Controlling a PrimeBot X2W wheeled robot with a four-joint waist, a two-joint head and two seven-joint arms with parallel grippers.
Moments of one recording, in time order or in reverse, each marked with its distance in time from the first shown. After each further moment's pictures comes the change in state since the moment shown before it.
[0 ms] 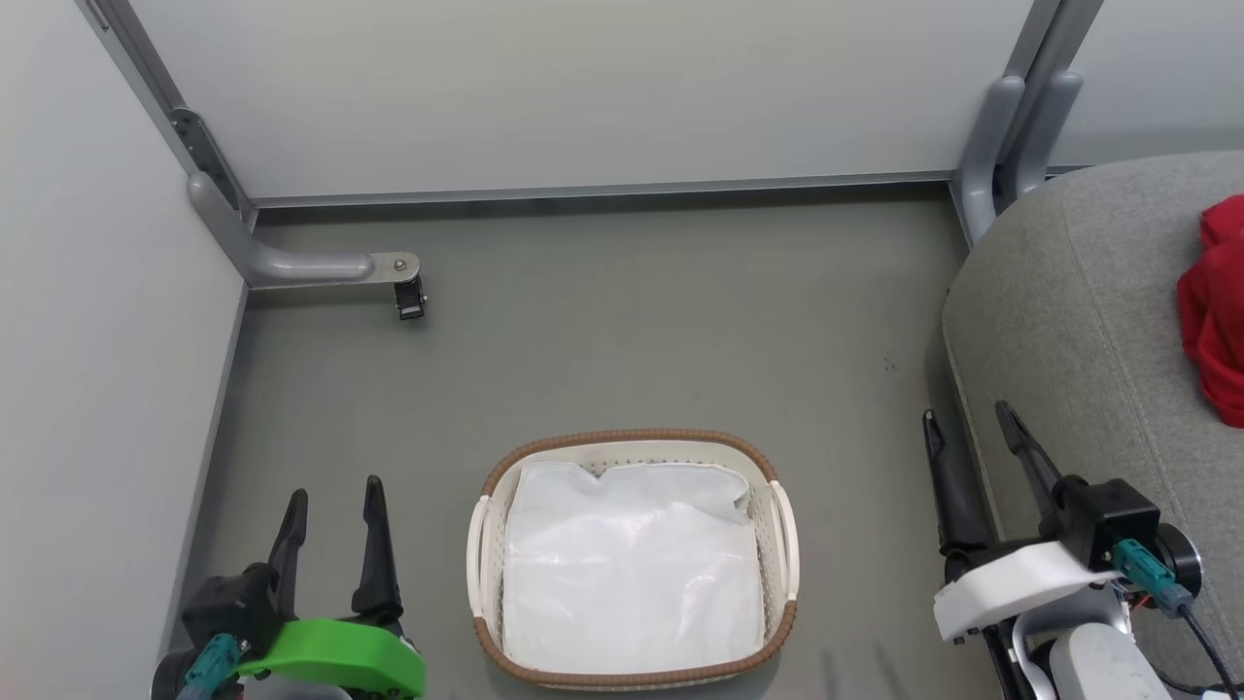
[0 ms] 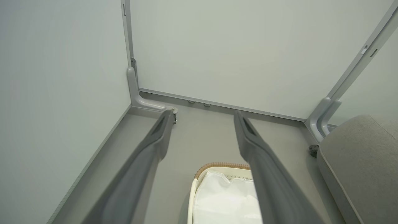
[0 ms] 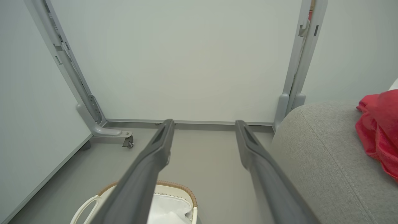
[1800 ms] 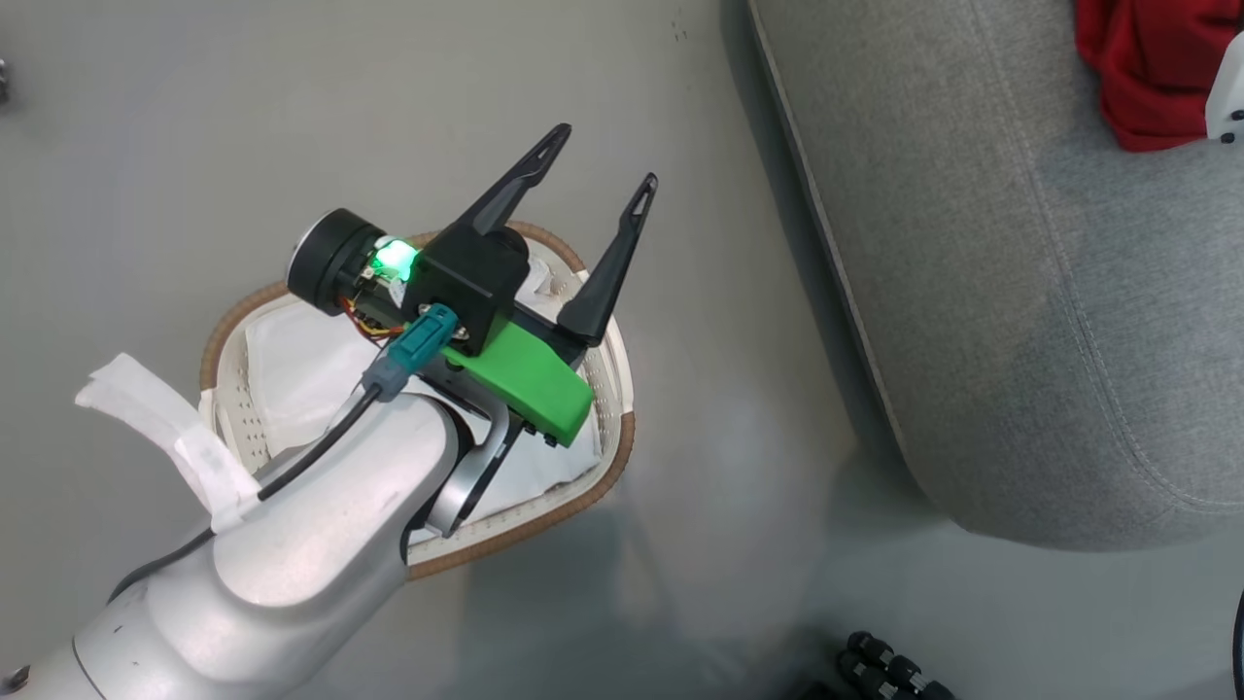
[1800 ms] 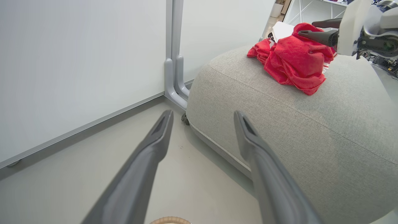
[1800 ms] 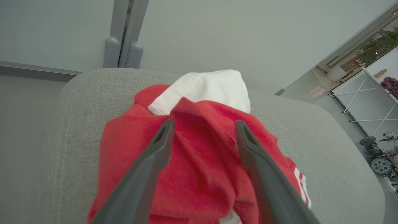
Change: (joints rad) left arm -0.801 0.211 -0.722 -0.117 -0.145 0.106 0.137; right arm -1.077 -0.262 -0.326 0.869 -0.504 0.000 0.019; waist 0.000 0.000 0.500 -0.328
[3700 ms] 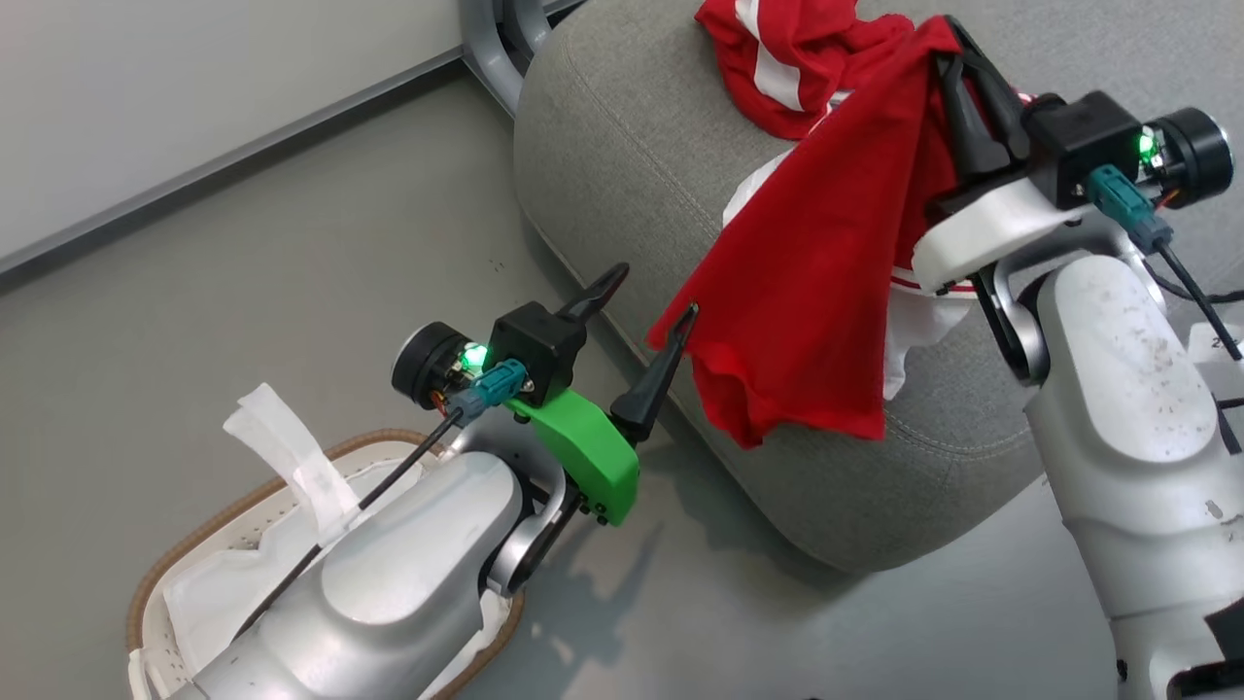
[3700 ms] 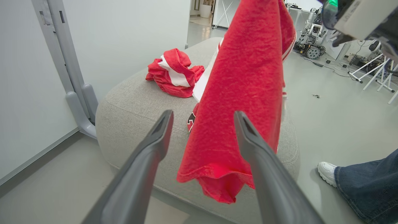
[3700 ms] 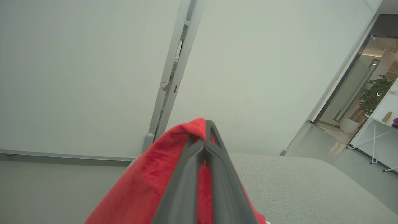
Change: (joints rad) left arm 0.105 -0.164 -0.029 0.287 -0.099 -0.151 -0.051; right arm 0.431 0.175 0.447 -0.666 0.355 0.000 0.024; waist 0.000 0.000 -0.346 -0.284
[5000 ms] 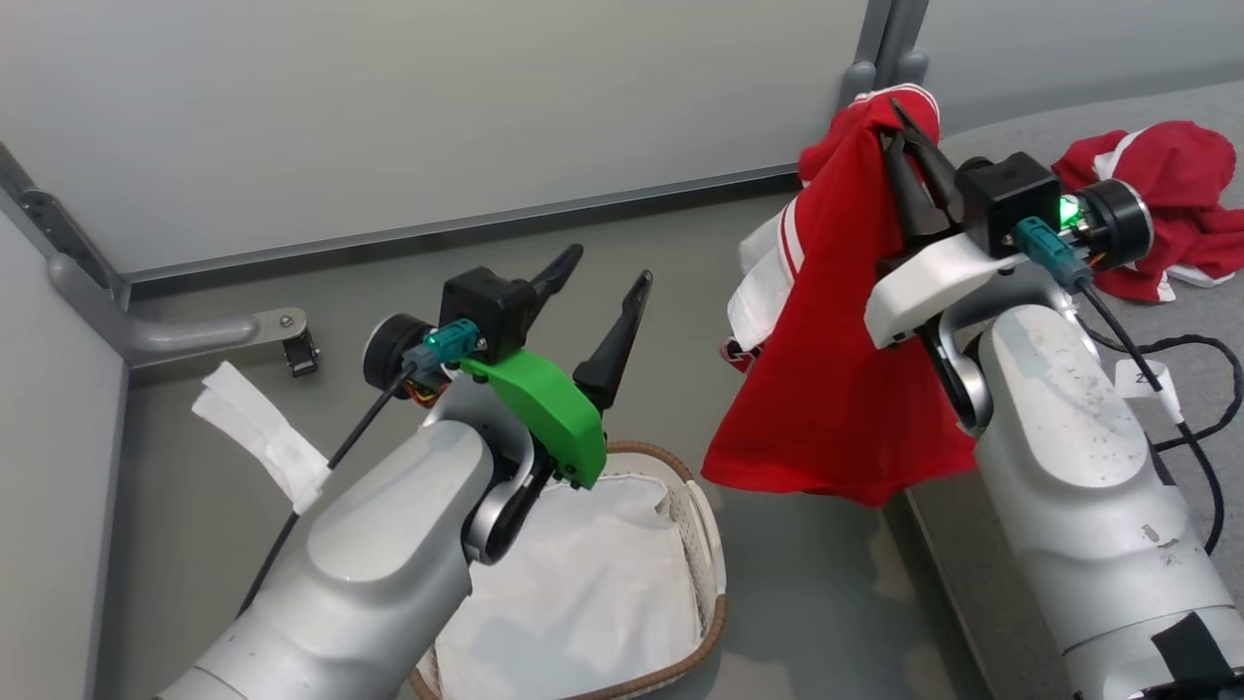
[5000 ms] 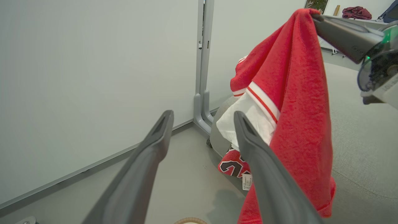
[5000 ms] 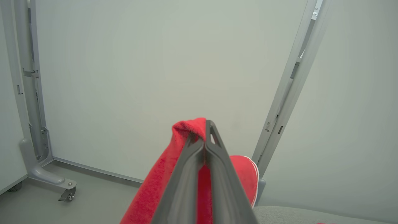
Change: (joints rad) left arm -0.037 -0.042 0.077 0.175 -0.073 -0.072 -0.027; right arm 0.018 0.080 -0.007 0.154 -0.020 0.000 -0.043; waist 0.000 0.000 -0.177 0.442
